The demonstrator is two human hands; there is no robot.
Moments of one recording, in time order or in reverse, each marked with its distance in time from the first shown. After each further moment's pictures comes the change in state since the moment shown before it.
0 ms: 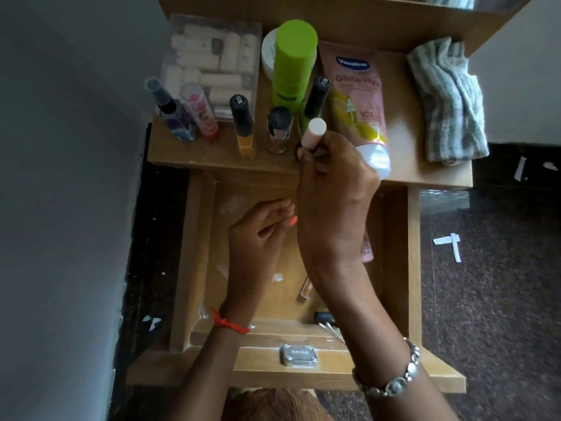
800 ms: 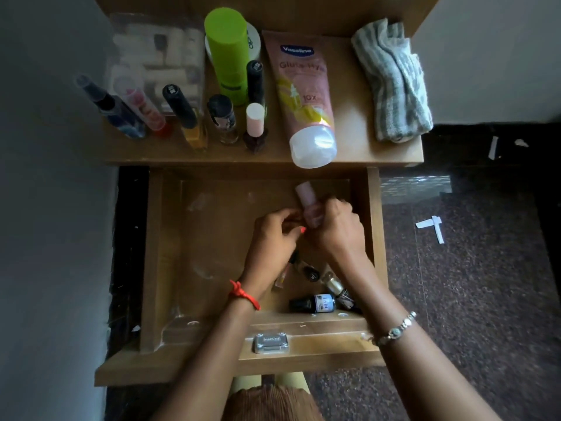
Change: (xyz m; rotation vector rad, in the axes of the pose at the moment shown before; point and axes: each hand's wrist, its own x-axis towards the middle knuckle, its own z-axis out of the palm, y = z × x) left_hand 0.002 -0.032 0.059 0.301 -0.299 -0.160; right_hand -0.009 0.103 -0.044 -0.604 -0.751 0.383
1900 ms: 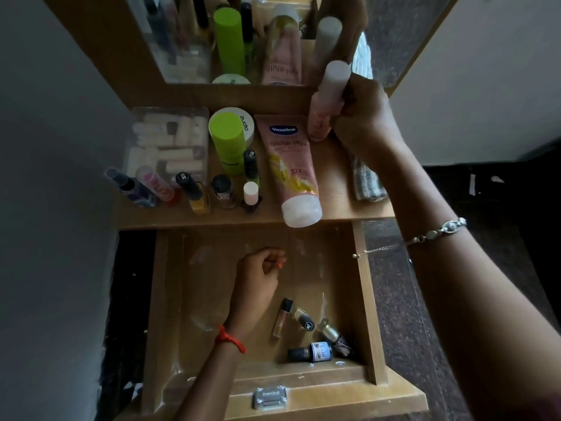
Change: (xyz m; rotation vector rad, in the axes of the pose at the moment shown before) left_hand 0.010 0.005 -0.021 -0.034 0.053 -0.034; right_hand 0.081 -0.058 -0.160 0.491 0.452 -0.468
